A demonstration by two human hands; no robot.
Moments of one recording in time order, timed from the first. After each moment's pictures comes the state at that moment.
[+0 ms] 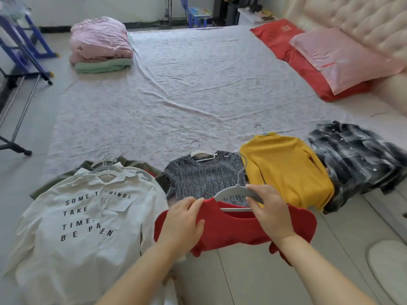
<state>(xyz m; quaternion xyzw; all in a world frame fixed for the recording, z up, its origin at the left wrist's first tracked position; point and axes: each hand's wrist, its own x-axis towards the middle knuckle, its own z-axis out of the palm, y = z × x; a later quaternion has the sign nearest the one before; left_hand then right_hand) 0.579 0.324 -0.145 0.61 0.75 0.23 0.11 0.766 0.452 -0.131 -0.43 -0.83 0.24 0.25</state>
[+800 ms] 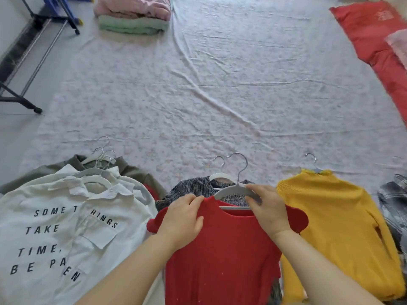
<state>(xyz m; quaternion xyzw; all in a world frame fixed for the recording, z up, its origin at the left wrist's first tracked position) 0.430 0.513 -0.272 0.50 0.82 0.17 0.21 0.582 0.685 -0.254 -0.40 -0.86 0.30 0.11</state>
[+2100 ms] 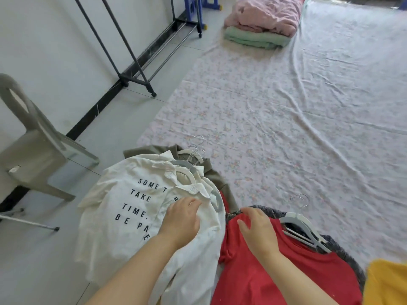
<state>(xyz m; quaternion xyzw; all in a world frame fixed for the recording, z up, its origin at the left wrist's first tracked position) 0.330 0.381 -0.250 0.28 0.94 0.08 0.18 0.423 0.570 -0.277 -0.25 -0.89 0.37 -0.06</state>
